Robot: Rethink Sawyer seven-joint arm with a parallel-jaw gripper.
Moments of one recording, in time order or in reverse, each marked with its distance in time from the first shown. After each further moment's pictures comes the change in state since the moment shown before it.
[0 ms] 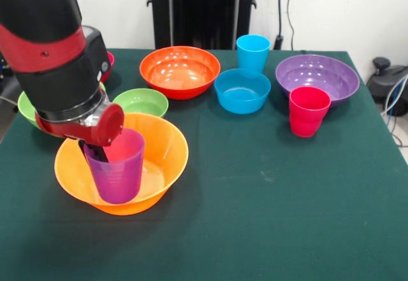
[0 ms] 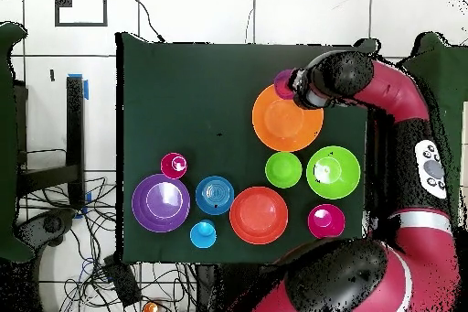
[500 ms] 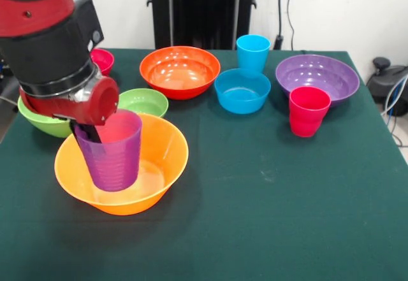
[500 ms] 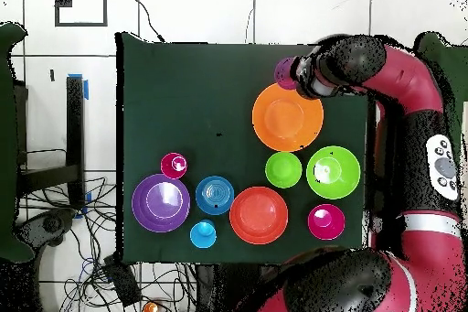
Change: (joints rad) arm 0.000 -0.054 0.035 -0.024 0.000 0.066 0.000
